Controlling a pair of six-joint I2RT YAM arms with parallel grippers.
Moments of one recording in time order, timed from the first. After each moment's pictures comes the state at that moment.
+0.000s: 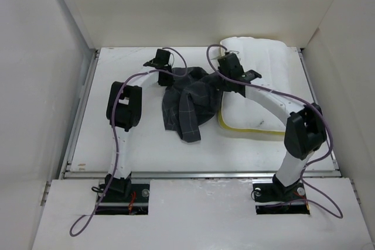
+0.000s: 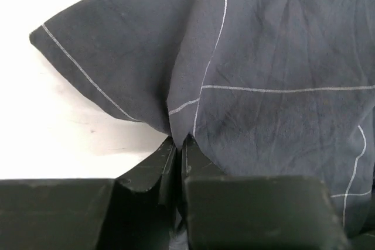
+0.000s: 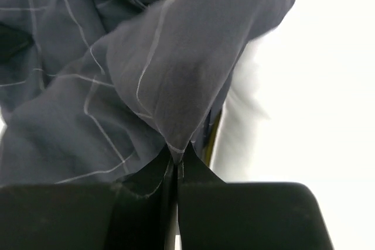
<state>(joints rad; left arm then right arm) -0.30 2.25 1.76 -0.45 -0.01 -0.41 0.52 1.78 1.46 -0.48 0.26 0.52</state>
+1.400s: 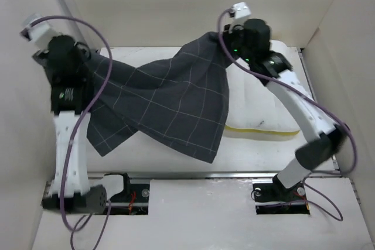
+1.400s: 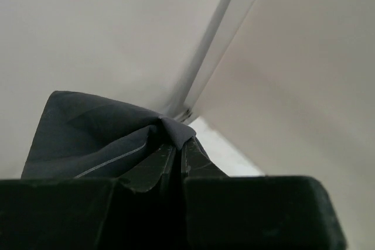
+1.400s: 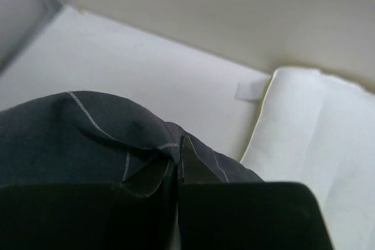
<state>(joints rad) 0.02 1.10 1.61 -0.44 -0.66 -0.34 0.51 1.53 1.79 -0.40 0.07 0.04</state>
